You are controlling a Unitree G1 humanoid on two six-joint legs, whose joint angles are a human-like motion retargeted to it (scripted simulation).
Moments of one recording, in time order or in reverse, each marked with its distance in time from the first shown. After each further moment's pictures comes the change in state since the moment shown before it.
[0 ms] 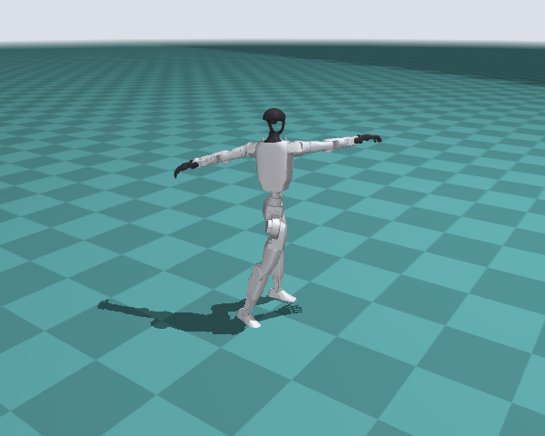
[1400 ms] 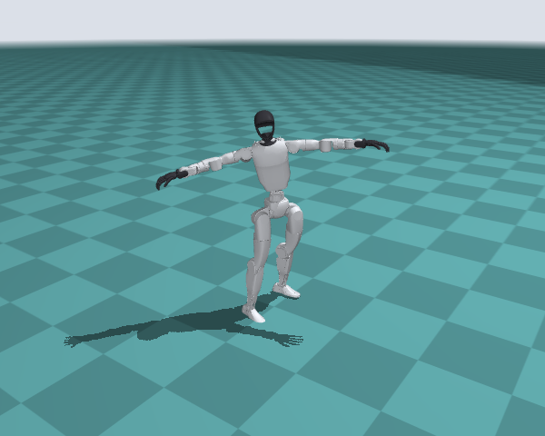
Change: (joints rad) left arm -0.860 0.203 -0.757 -0.111 0.141 -0.076 0.035; right arm 0.626 -0.271 -0.620 0.159 0.043 0.024 0.112; waist -1.453 0.464 -0.066; left_leg 0.409 0.194 1.153 -0.063 -0.155 -0.084; right_leg -0.299 0.149 1.168 0.028 0.103 0.004
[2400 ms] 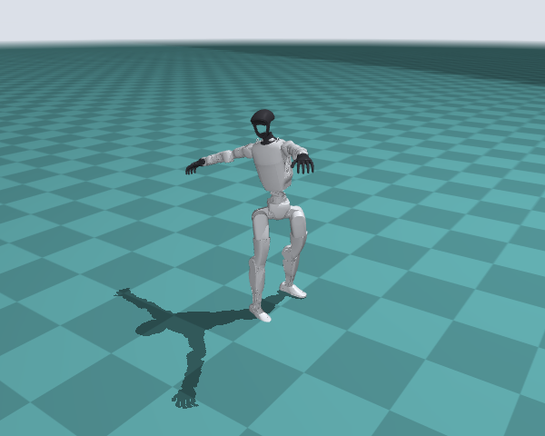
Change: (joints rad) left arm -0.975 -0.316 -0.886 -0.043 0.065 -0.007 -0.017; right arm 0.783 0.113 -0.795 -0.004 0.207 0.035 0.031; waist -0.291 0.042 -0.015; left_leg 0.050 0.065 0.256 0.069 -0.007 -0.002; right_leg -0.006 0.125 0.205 -0.113 0.069 0.009
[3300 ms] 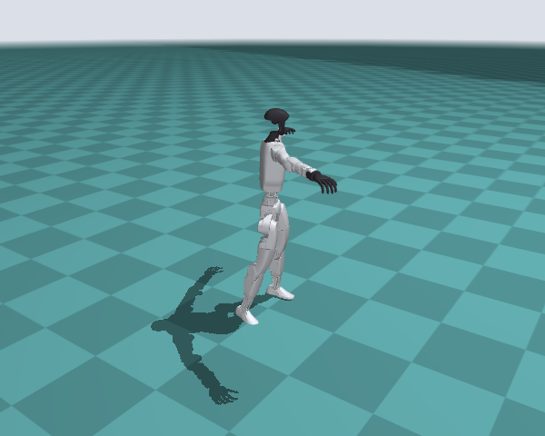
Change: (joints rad) left arm 0.372 0.358 0.298 0.099 -0.012 0.031 -0.039; right arm -0.414 -0.053 0.500 -0.127 -0.148 -0.045 -0.075; waist 1.108 -0.388 0.002; left_leg -0.301 -0.138 -1.151 0.022 0.068 0.042; right_leg 0.317 -0.259 -1.131 0.117 -0.204 -0.004
